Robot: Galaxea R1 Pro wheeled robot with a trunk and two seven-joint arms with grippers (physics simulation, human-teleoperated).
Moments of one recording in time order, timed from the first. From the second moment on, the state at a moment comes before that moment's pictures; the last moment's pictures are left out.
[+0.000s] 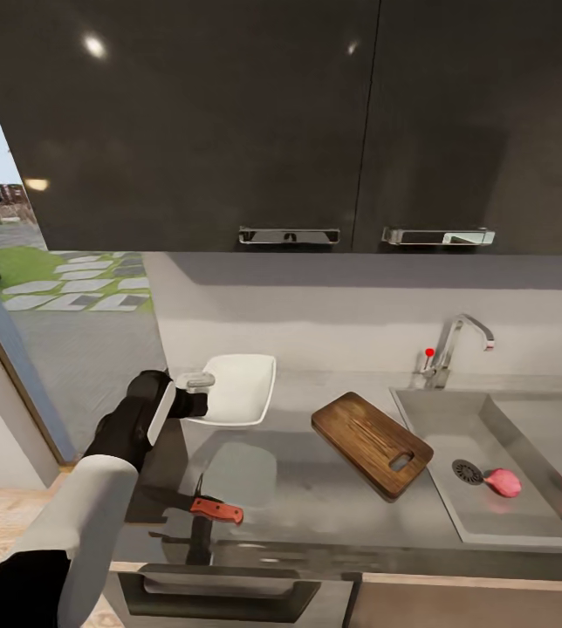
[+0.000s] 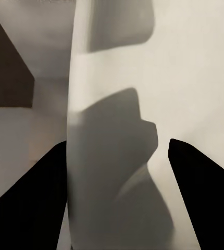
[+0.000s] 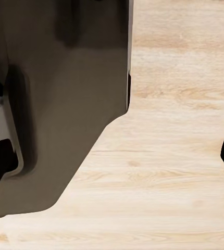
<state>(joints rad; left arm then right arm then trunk) -0.90 -0.03 0.04 -0.86 0.01 1.02 -0.06 0.02 -0.03 0.00 0.07 0.00 -0.16 0.00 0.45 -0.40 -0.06</state>
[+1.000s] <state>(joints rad) -0.90 0.03 0.05 -0.77 0.01 1.02 -0.06 0.02 -0.03 0.00 0.07 0.00 -0.16 0.00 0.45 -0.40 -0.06</state>
